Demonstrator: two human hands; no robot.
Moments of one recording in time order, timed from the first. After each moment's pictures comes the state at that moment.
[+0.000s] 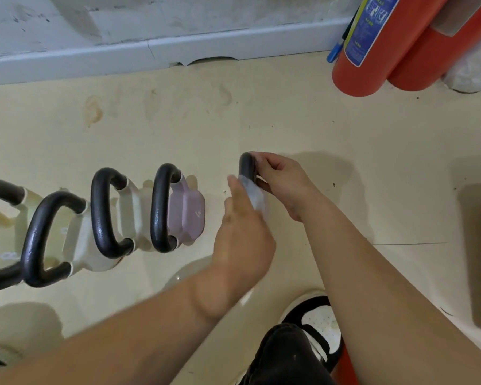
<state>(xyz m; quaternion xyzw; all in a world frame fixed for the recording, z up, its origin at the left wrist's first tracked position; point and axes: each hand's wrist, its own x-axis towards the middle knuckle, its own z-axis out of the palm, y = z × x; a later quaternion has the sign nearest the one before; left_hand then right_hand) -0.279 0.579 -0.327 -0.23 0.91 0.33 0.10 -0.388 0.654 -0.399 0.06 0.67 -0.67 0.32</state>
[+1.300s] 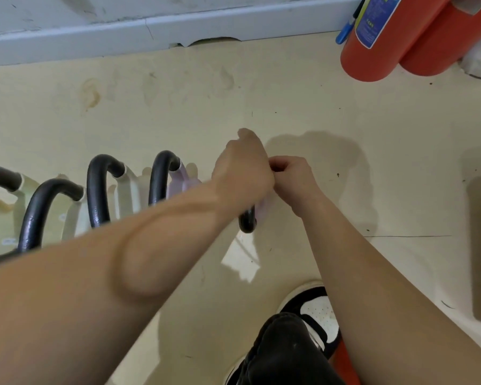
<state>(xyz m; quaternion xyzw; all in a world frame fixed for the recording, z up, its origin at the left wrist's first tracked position) -0.363 0.563 -0.305 -0.24 0.89 0.21 0.32 -0.380 0.665 -0.415 0.05 0.77 -0.58 0.28</state>
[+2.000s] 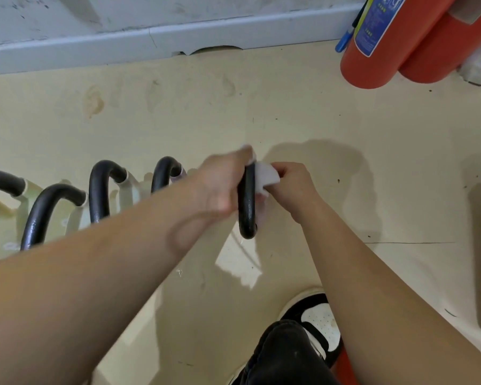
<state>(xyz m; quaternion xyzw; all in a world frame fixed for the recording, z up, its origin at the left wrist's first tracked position) -0.352 0.535 -0.307 -0.45 0.46 0.73 0.23 -0.380 0.663 -0.413 0.04 0.77 -0.57 0.30</state>
